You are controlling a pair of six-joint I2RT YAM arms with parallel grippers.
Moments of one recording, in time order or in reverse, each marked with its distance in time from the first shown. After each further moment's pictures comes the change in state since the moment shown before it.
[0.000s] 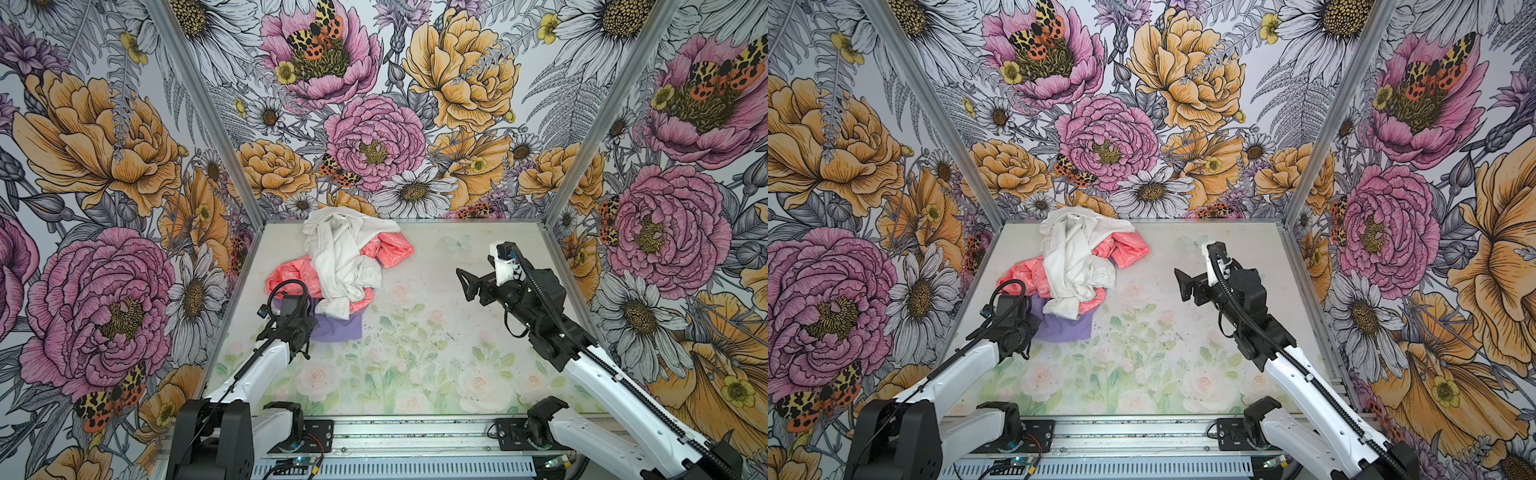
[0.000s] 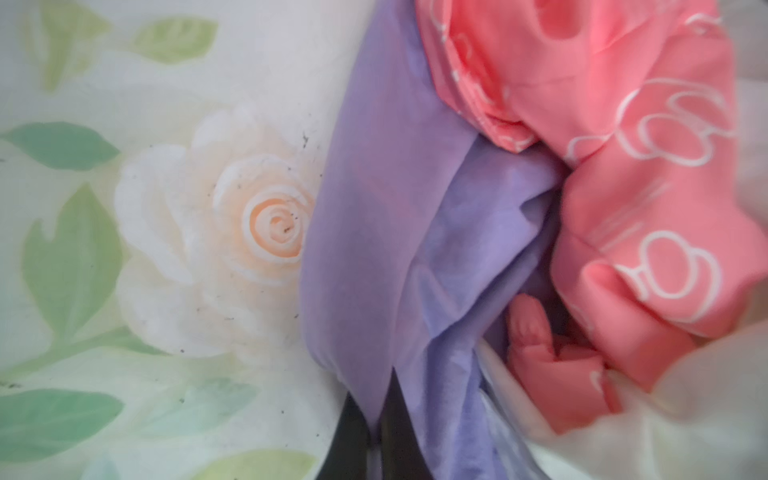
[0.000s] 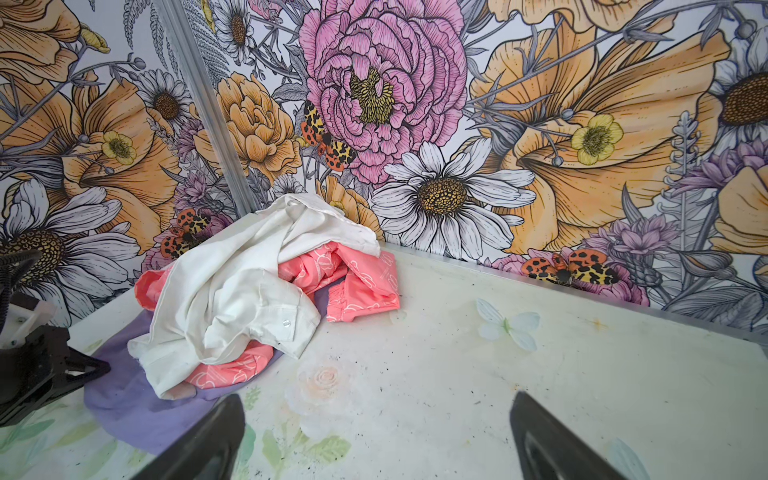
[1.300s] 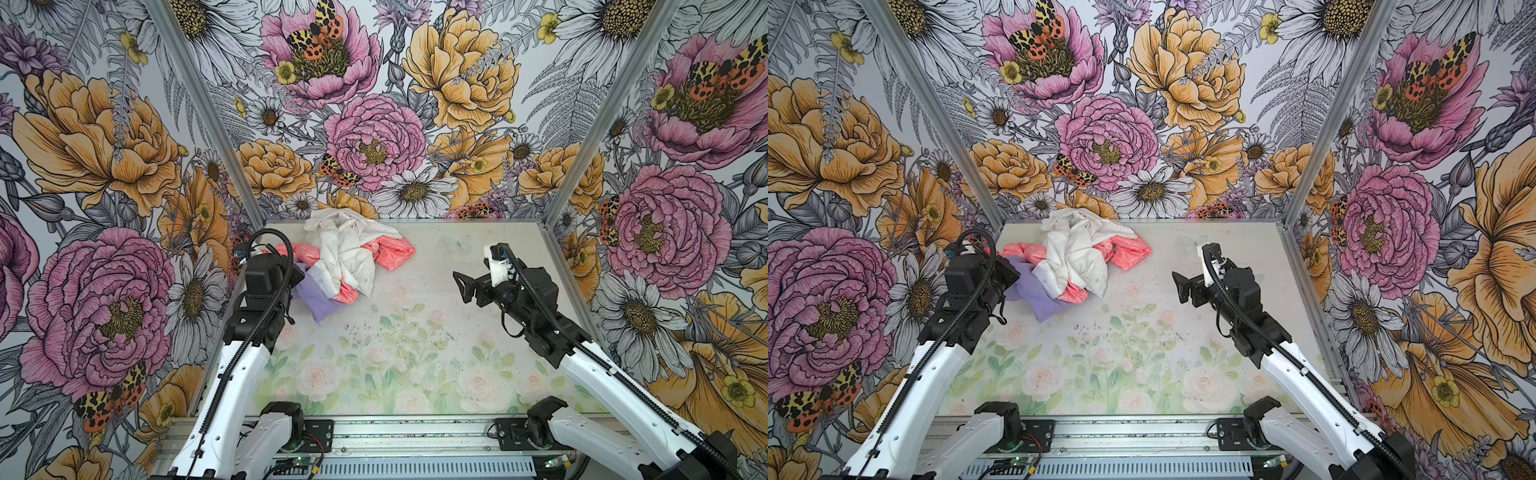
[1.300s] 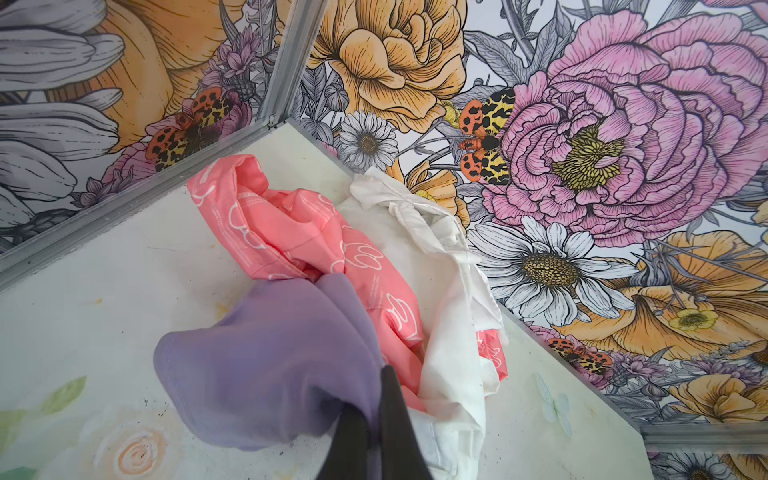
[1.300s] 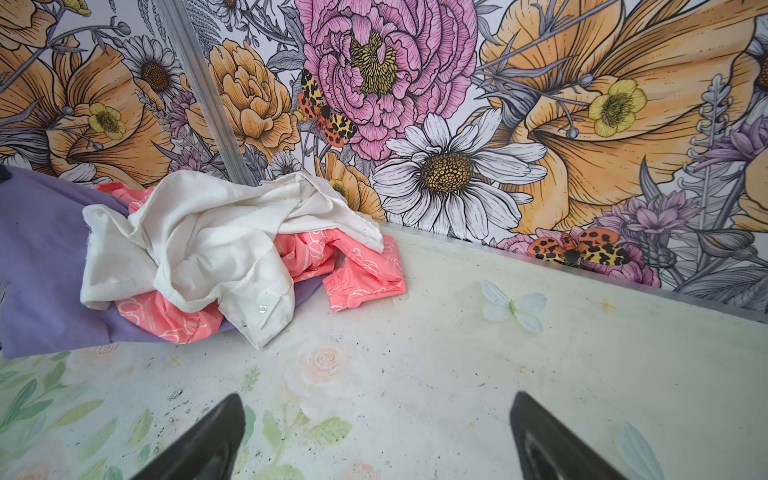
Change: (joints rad) left arm 0.009 -0.173 0.417 -0.038 -0.007 0.385; right arm 0.007 0.037 0.000 -0.022 -0.001 0.000
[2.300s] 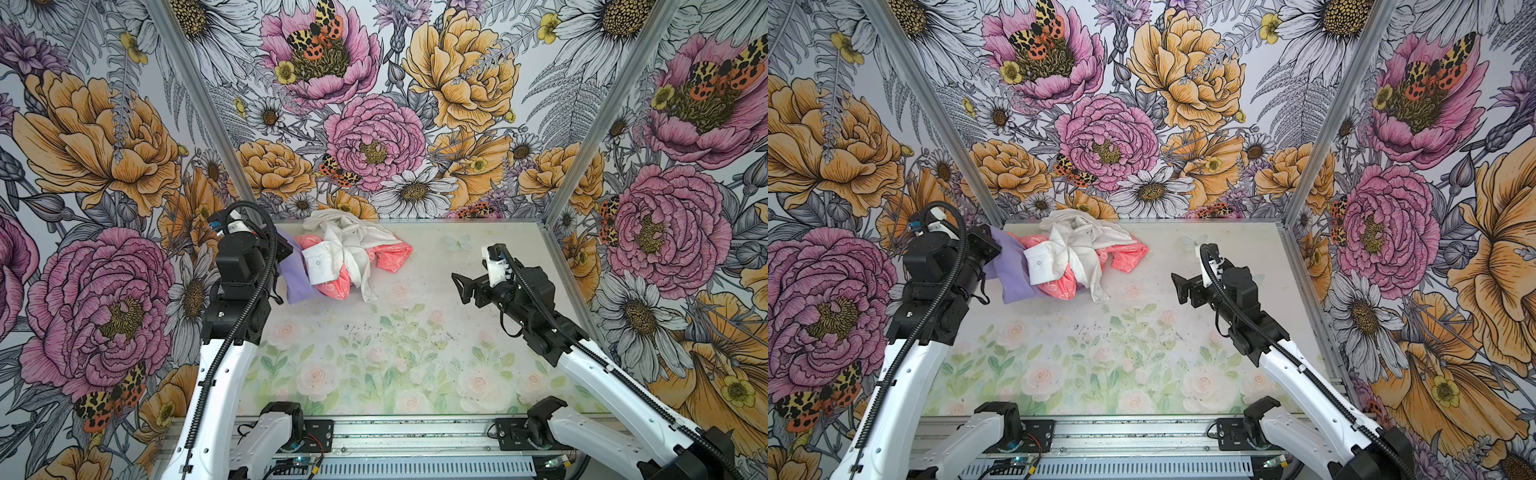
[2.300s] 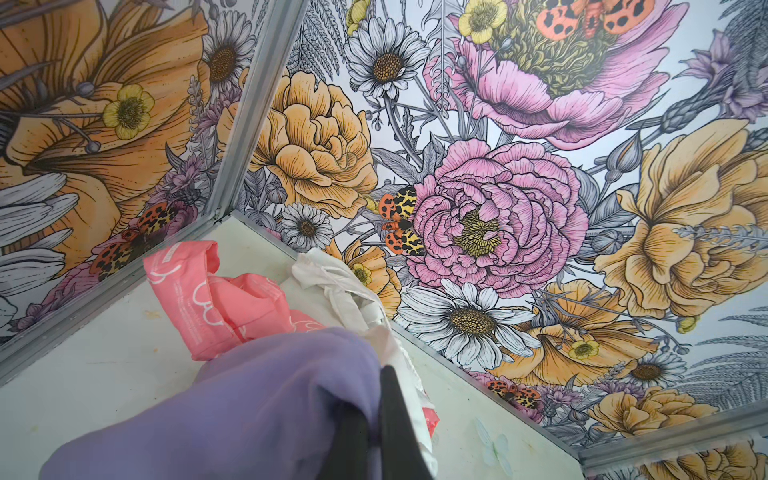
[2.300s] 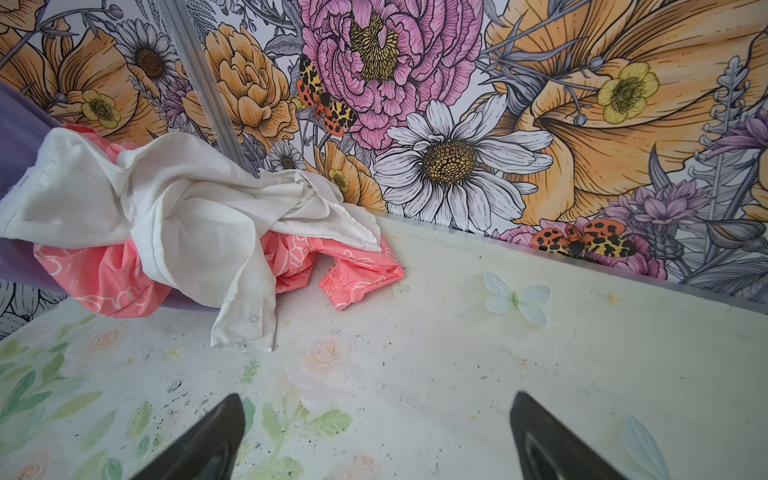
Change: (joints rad) left arm 0.016 0.034 0.285 -0.014 0.048 0.069; right arm 0.002 0.019 0.000 -0.006 -0.003 -0.001
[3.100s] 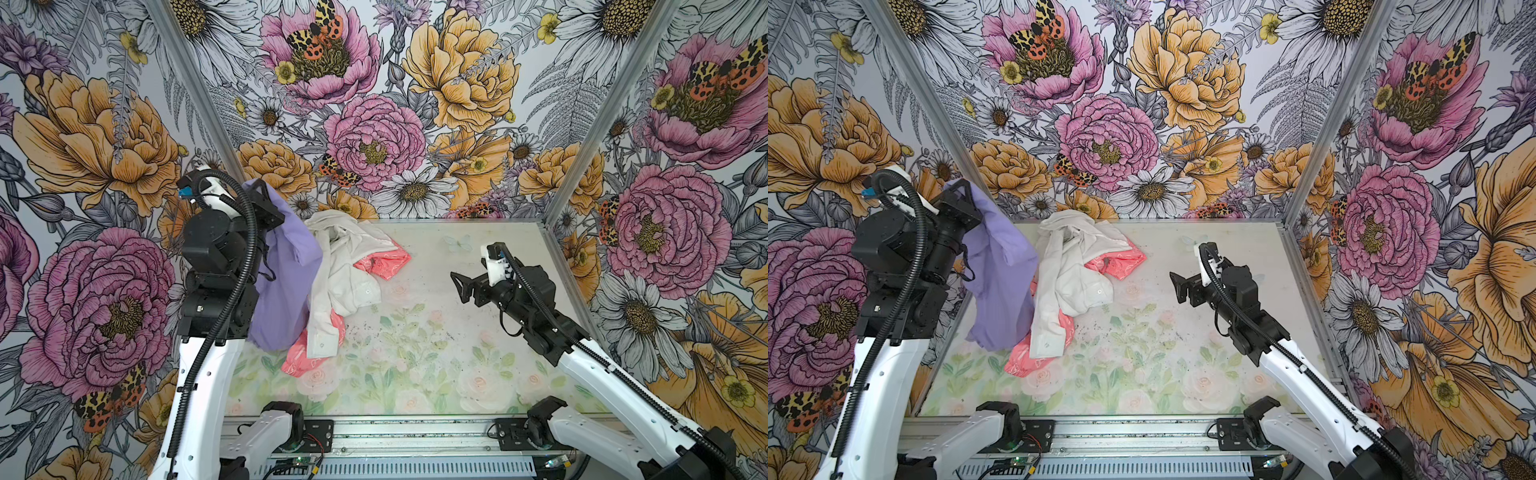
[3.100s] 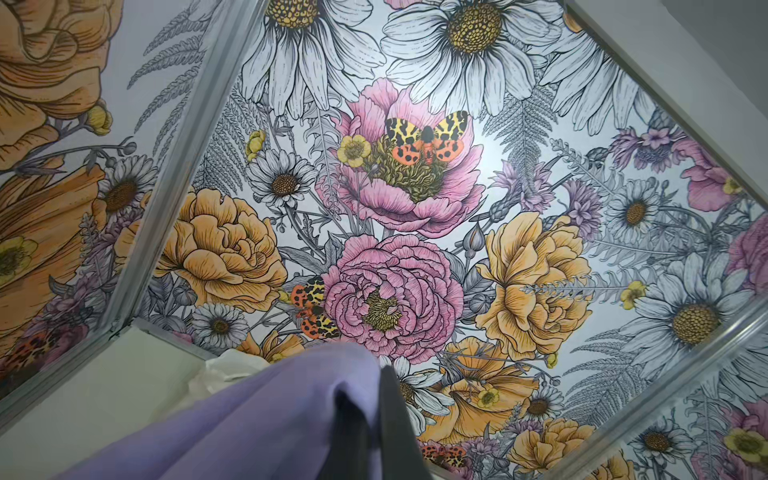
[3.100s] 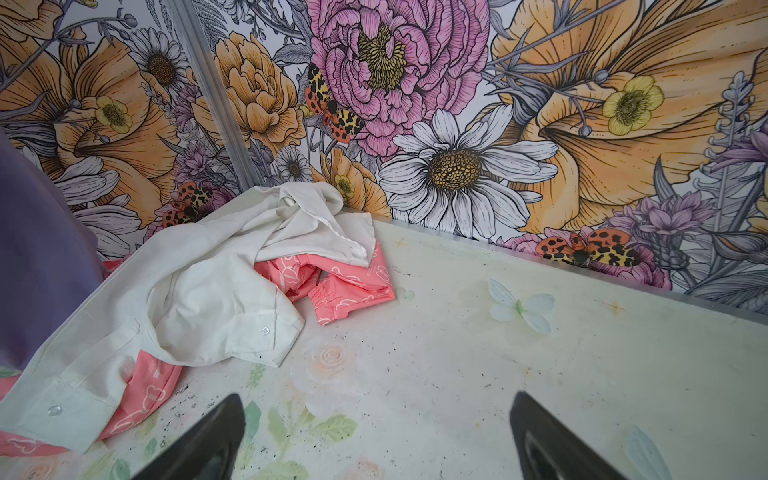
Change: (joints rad) left arm -0.092 0.076 0.293 0.084 0.019 0.043; right arm 0.013 0.000 0.024 -0.007 -0.001 -0.003
